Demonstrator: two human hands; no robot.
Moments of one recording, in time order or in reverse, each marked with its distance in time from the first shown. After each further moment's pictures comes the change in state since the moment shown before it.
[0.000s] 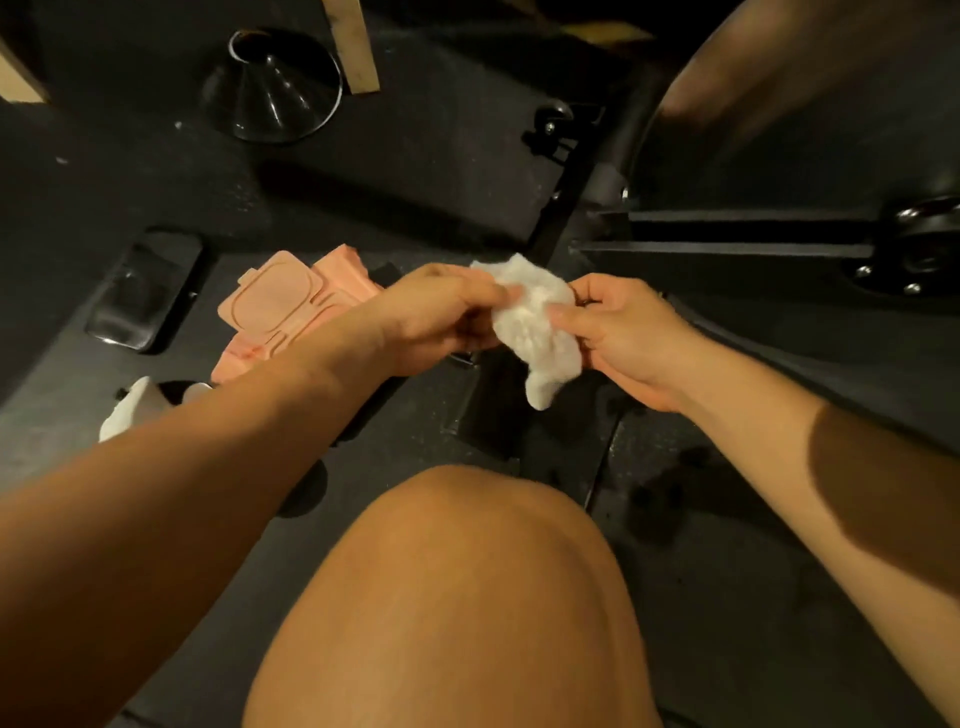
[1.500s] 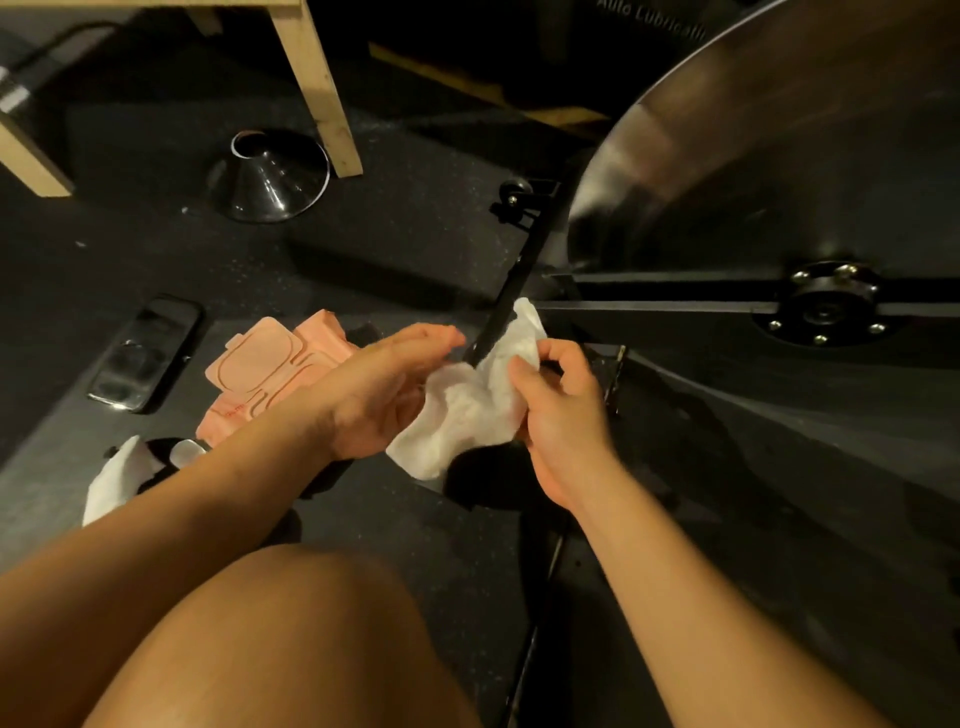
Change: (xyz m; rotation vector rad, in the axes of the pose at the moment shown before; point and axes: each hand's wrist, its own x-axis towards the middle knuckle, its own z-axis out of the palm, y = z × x) left_hand -0.039 0.005 0.014 -0.050 -0.020 -0.007; right_hand -0.024 0.017 0.025 0.447 0.294 -0.091
